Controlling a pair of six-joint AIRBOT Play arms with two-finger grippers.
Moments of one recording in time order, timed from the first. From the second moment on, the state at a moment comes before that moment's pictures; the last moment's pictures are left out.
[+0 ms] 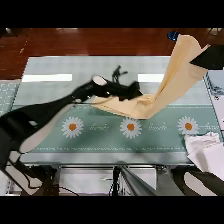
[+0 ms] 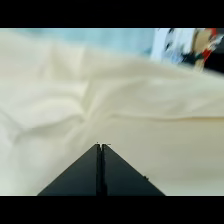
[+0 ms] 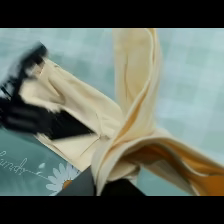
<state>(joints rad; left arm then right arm) -0.56 -1.81 1.45 0.25 -0.76 -1.36 -0.11 -1.09 1.57 -1.08 1.49 1.36</state>
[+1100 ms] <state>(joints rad) 0.36 -0.98 1.45 0.51 -1.24 -1.20 0.61 -1.54 1.27 -1.02 0.61 1.75</state>
